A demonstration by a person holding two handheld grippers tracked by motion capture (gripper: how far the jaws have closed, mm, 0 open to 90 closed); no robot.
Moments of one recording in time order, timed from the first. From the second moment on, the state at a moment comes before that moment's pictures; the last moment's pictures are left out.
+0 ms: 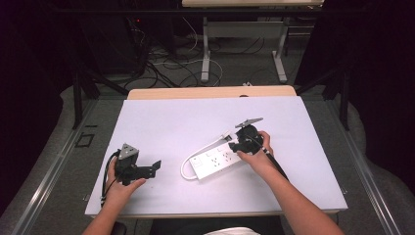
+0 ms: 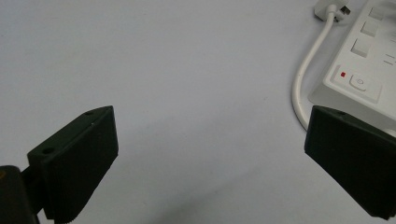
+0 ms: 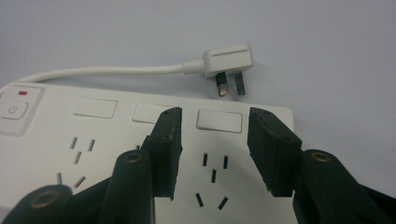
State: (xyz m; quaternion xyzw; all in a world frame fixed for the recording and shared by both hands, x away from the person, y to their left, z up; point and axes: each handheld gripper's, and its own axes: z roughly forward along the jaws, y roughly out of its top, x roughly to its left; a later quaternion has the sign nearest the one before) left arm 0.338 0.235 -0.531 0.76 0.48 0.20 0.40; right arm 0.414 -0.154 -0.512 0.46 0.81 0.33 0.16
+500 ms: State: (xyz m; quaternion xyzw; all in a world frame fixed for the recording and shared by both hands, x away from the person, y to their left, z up) left arm 0.340 0.232 -0.530 0.76 0.47 0.19 0.40; right arm 0.399 -0.160 -0.509 0.47 0.80 0.33 0.16
